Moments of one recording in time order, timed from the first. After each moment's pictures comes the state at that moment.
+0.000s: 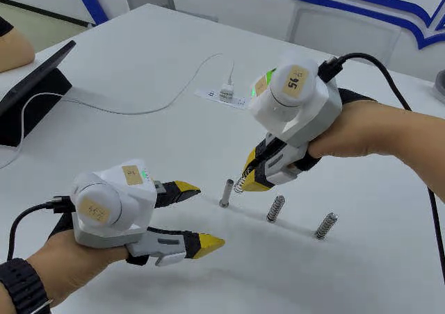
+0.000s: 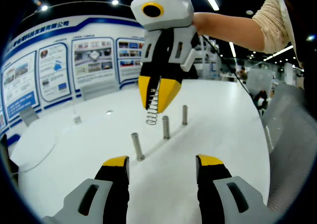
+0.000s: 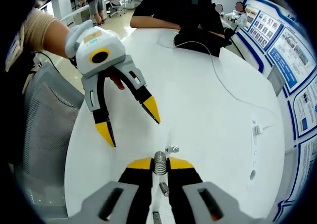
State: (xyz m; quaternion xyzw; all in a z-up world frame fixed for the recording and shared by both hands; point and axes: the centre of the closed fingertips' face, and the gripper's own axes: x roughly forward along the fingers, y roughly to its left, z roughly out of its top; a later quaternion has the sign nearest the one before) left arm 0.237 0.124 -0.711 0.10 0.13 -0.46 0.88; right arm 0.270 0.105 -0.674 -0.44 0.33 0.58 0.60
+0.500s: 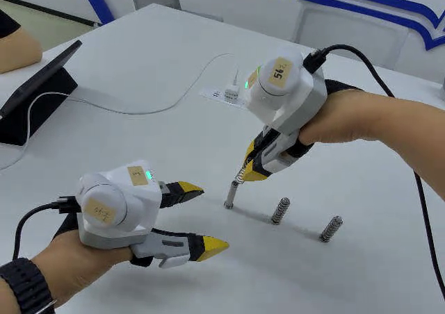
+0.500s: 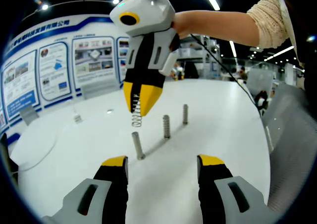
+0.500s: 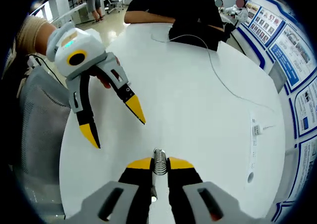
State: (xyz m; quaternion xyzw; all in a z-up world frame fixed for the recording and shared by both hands) left arm 0.239 0.125 -0.713 0.10 0.13 -0.45 0.88; right arm 0.296 0.115 -0.684 -0.45 0.35 0.57 0.59
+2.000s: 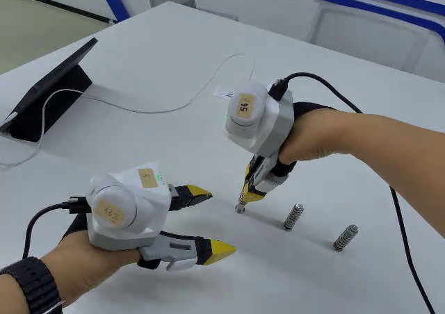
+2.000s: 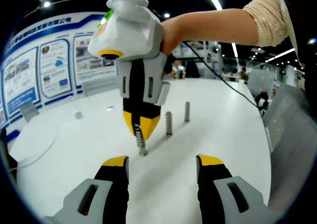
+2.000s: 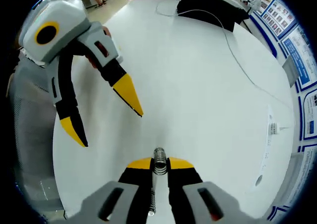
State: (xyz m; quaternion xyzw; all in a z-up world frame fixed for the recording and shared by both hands) left arm 0.241 0.131 -0.719 0.09 0.14 -0.45 0.88; right arm 0.298 0.118 -0.739 -0.49 0.40 0.56 0.53
